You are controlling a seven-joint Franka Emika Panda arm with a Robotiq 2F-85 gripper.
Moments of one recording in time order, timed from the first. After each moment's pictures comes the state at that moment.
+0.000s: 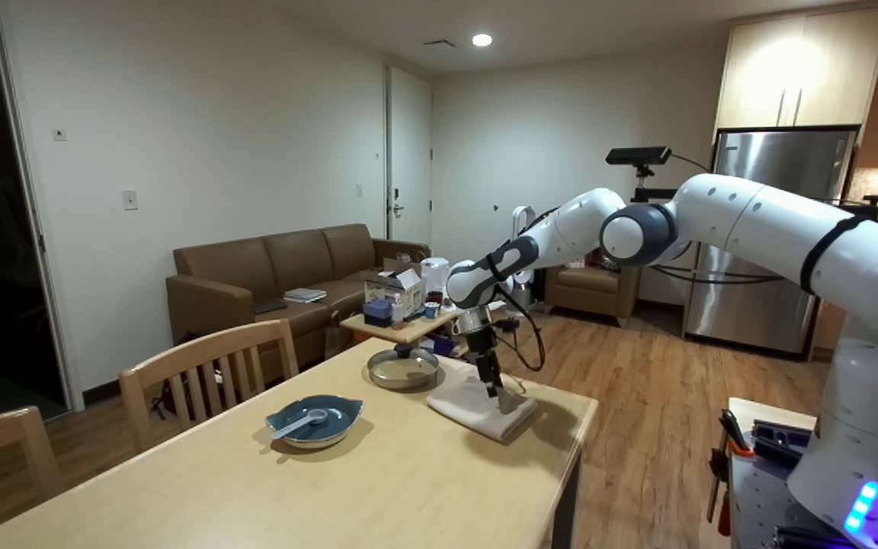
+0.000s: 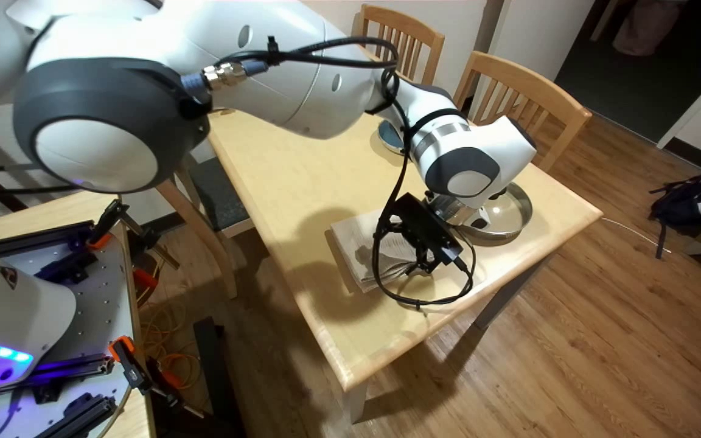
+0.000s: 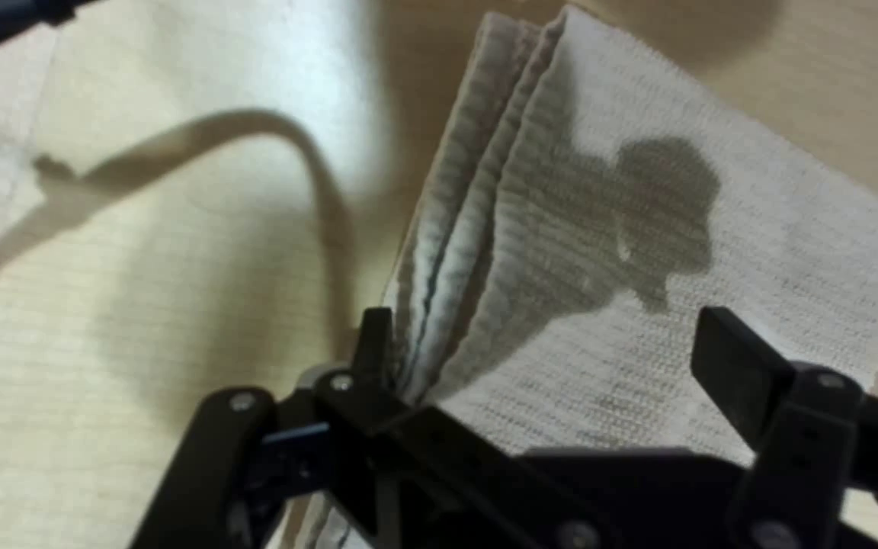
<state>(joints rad) -0.28 1.26 0.06 -0.96 0.00 1.71 -0.54</state>
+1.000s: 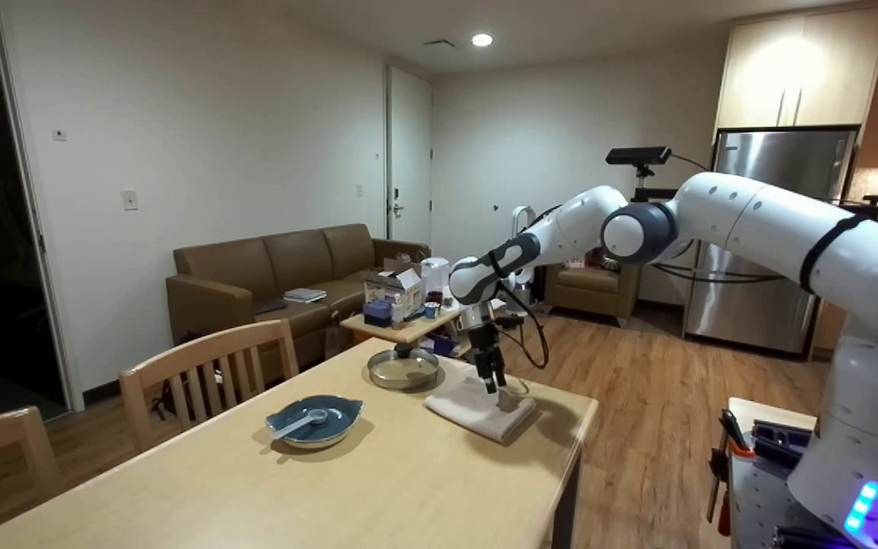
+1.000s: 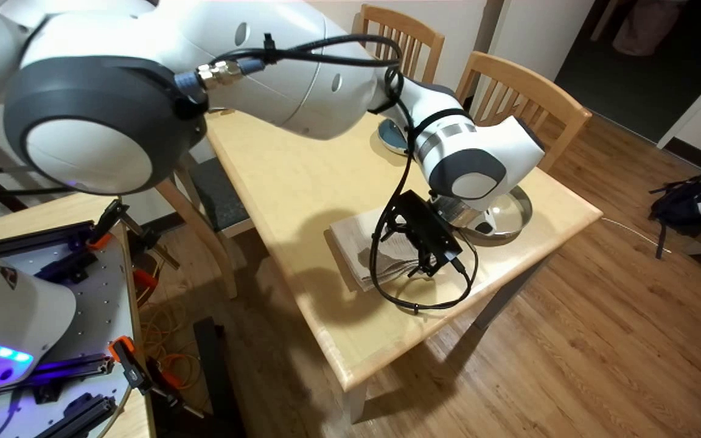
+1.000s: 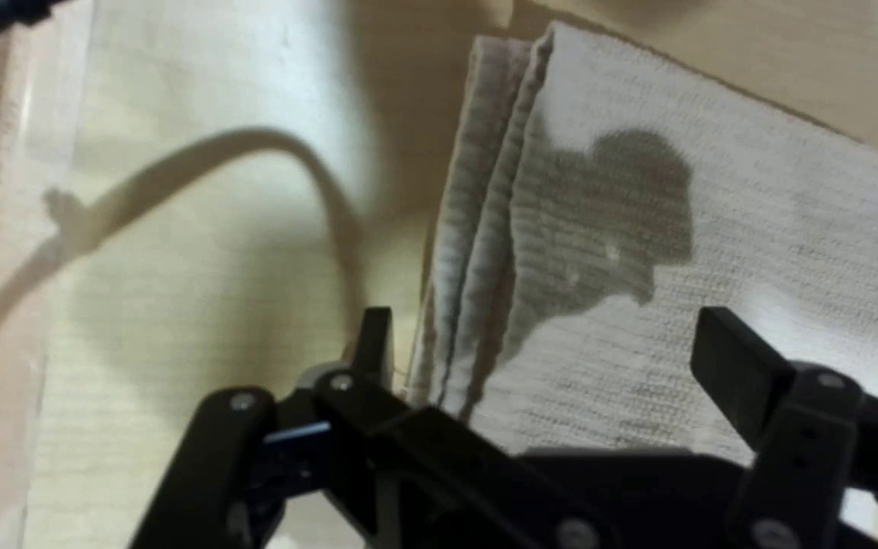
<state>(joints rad) -0.30 1.25 0.05 -0.96 0.01 1.71 -0.43</state>
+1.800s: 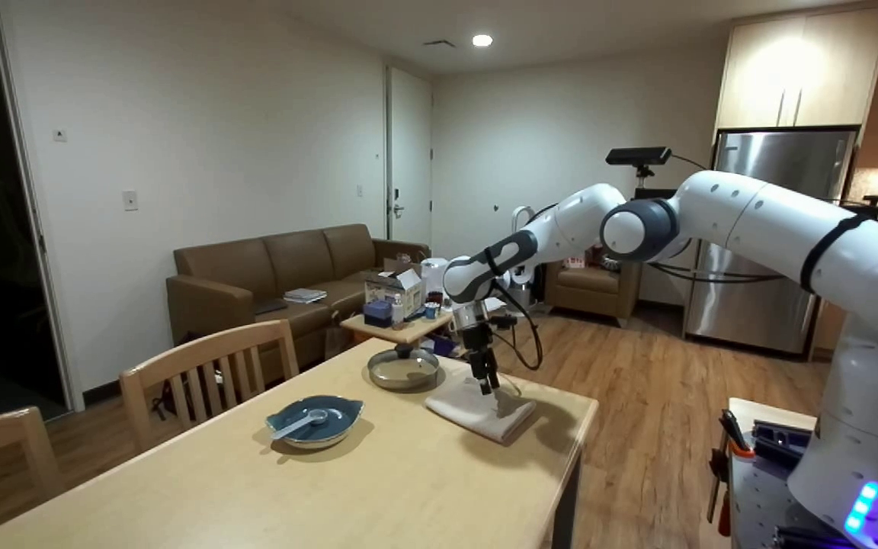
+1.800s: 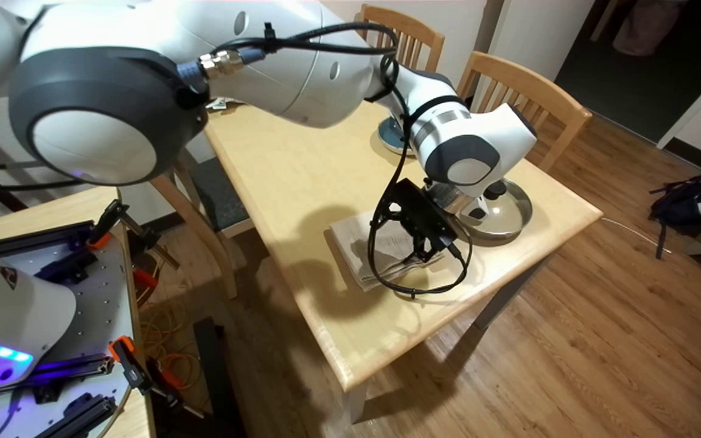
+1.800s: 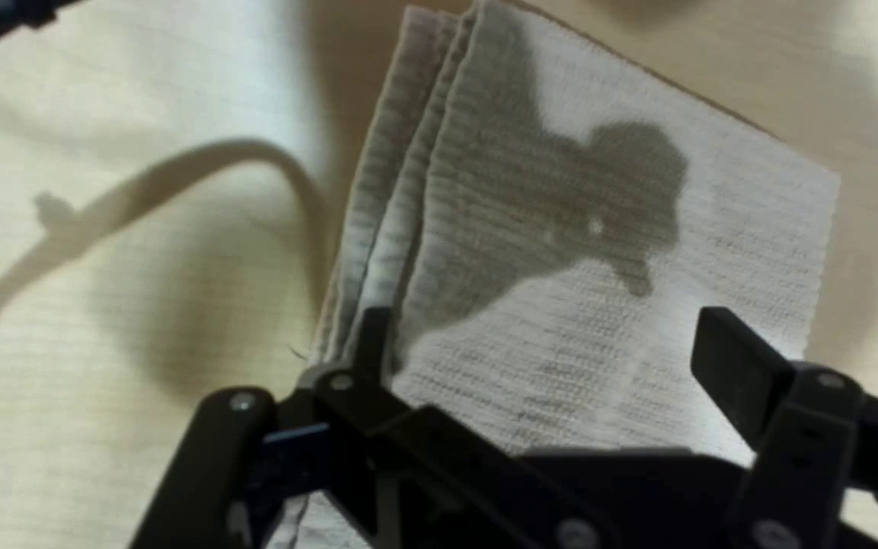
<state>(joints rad) -0.28 1.24 0.08 -0.96 0.01 1.69 -0.47</state>
